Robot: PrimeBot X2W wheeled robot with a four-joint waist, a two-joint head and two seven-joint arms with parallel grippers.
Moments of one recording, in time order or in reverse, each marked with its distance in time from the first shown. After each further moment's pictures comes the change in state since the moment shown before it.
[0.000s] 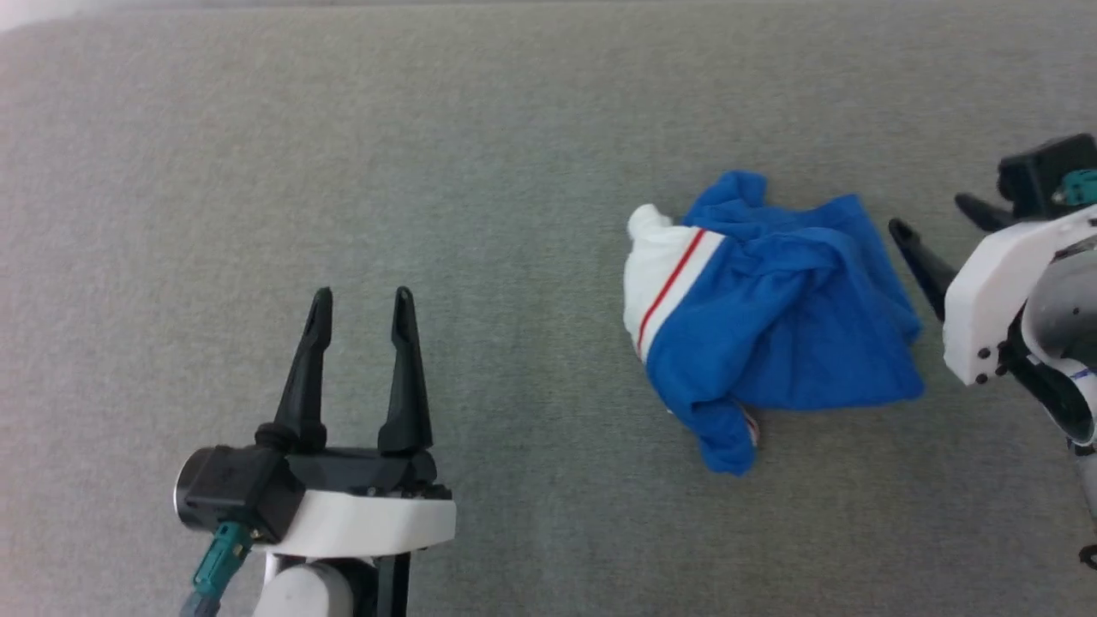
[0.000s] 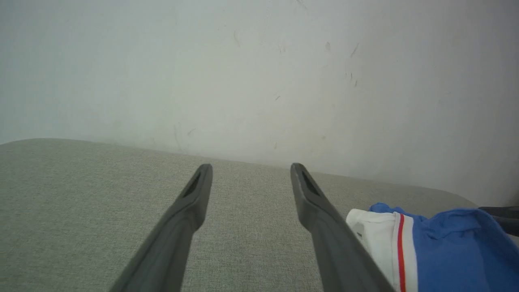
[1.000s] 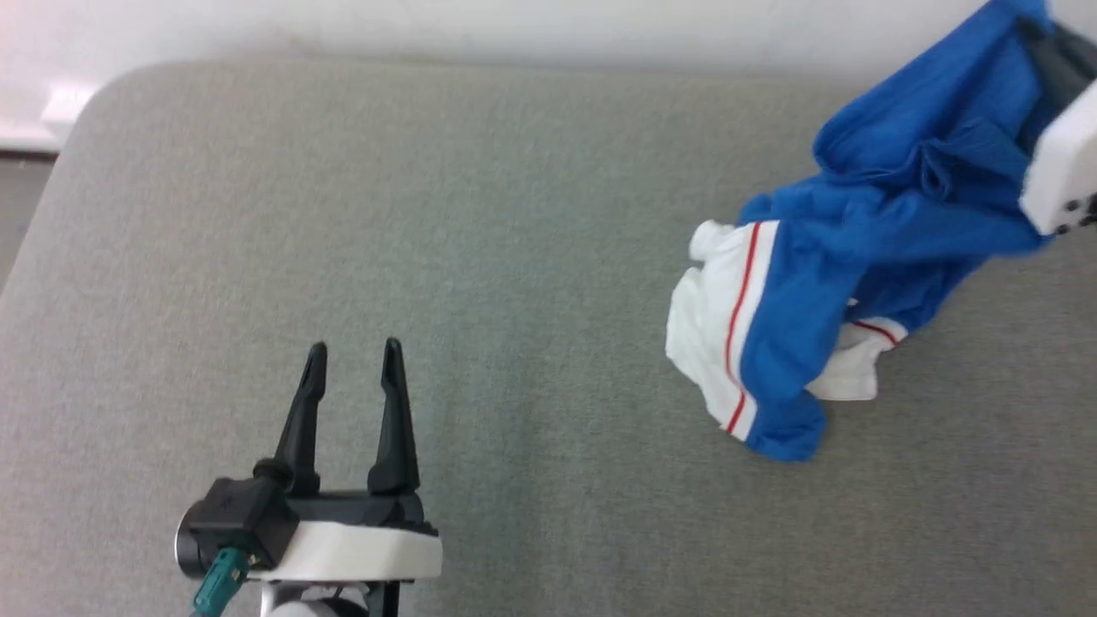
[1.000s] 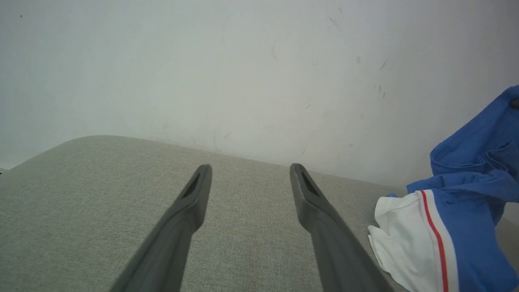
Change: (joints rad) left arm 0.065 -0.012 0.039 0.061 -0.014 -0.023 0.000; right arm -0.255 -0.044 -0.010 0.131 -0.027 0.000 -0.174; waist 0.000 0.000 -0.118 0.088
